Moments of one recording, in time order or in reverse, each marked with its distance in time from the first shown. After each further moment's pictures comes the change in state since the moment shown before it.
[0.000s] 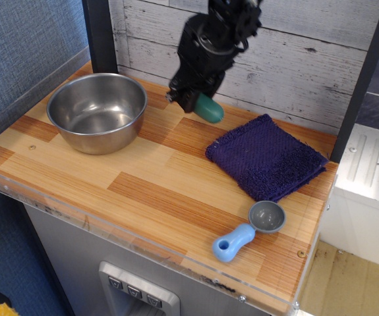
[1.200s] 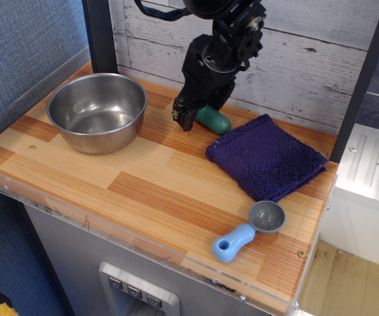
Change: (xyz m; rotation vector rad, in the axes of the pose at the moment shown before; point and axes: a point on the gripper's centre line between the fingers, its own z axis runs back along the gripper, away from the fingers) arm -0.007 -0.003 -0.024 0.013 0.017 0.034
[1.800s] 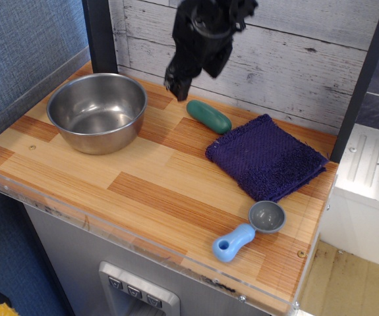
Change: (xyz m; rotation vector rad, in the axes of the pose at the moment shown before) arm 0.023 0.004 0.057 -0.123 -0.033 0.053
